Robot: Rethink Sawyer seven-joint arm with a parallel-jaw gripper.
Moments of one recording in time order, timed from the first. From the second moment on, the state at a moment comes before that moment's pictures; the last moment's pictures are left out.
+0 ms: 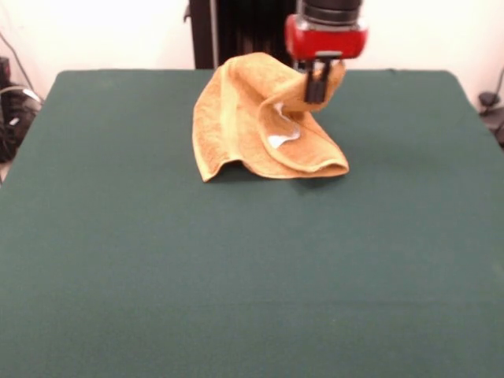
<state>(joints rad) -0.07 -0.69 -0.03 1.96 -0.17 0.19 1.65</state>
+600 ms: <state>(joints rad) 0.03 -0.69 -0.07 1.96 -0.05 0.19 1.65</state>
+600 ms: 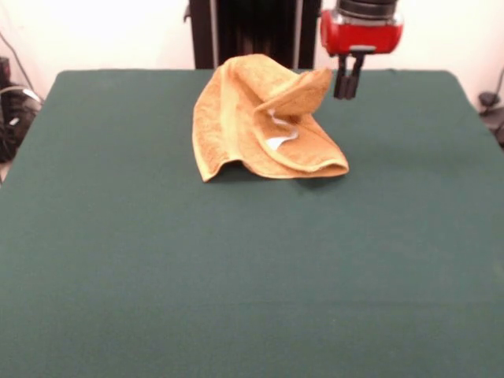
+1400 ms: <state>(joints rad) -0.04 -0.71 -0.09 1.96 -0.05 0.19 1.65</state>
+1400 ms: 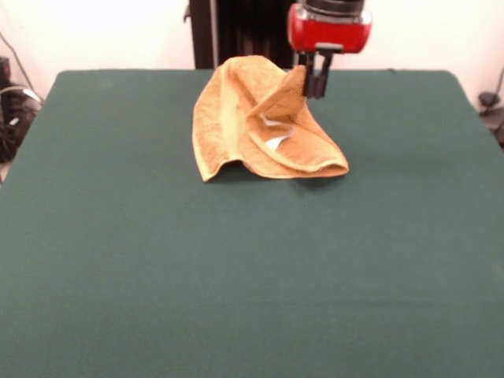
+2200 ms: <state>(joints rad) -0.04 -0.75 -0.09 1.96 -0.05 0.19 1.65</state>
